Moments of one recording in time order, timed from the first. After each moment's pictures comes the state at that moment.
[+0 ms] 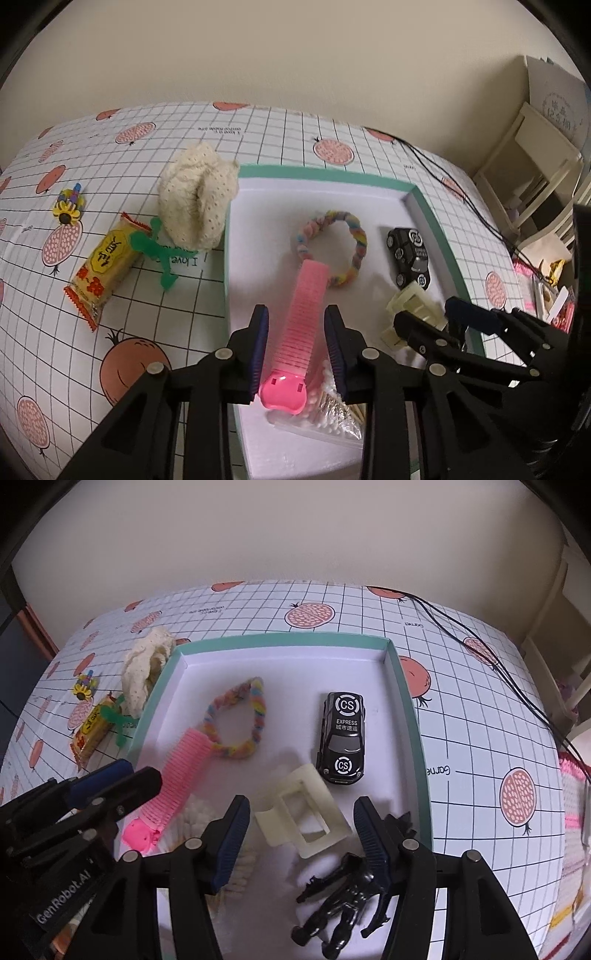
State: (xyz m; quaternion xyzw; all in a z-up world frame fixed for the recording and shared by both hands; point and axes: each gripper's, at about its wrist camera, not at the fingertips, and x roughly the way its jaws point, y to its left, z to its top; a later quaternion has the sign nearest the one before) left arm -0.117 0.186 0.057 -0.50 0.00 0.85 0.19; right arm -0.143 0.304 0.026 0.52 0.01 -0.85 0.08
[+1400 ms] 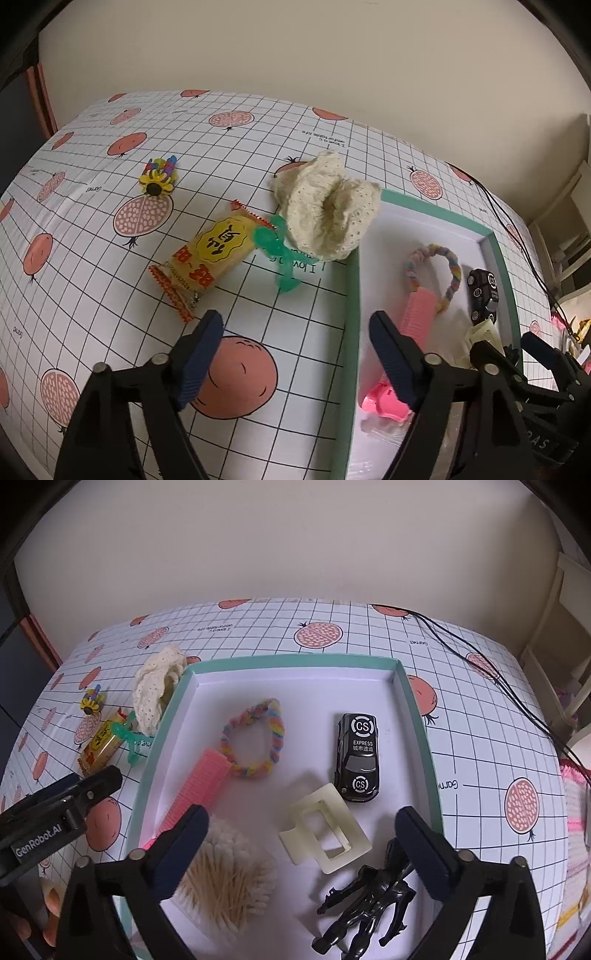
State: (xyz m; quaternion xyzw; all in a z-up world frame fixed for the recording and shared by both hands) left arm -0.133 0.115 0.053 -0.50 -0.04 0.86 0.07; right arm -0.141 0.291 0.034 0.49 0.00 -0.87 0.08
